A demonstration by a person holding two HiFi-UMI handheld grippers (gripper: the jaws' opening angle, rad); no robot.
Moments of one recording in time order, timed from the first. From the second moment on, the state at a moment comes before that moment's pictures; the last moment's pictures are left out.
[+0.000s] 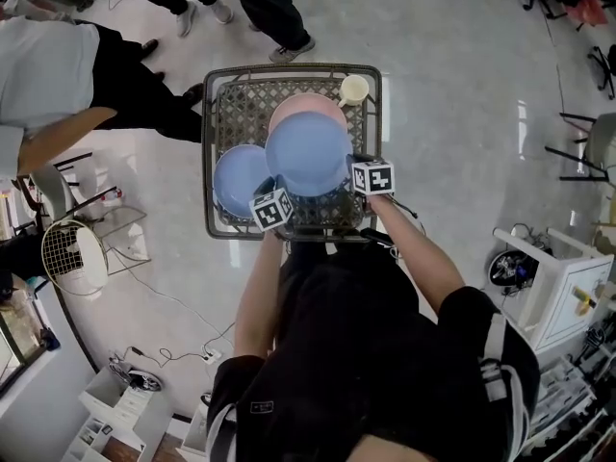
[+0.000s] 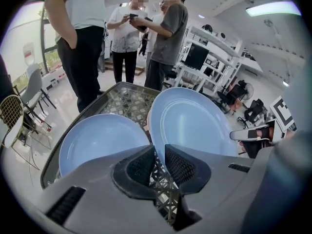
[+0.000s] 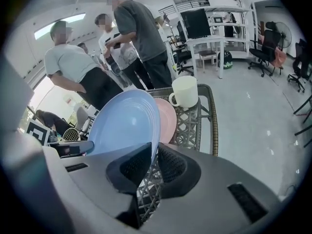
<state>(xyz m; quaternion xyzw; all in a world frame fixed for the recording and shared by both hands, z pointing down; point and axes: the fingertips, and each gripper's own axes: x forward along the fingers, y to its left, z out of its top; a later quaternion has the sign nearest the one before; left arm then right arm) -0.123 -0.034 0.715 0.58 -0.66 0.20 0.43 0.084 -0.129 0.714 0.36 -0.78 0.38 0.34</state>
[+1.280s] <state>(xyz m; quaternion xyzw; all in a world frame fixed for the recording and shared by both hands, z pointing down) -0.156 -0.116 0.789 0.58 -0.61 0.26 0.48 0.061 -0.183 0.792 0.41 -0.70 0.43 0.39</state>
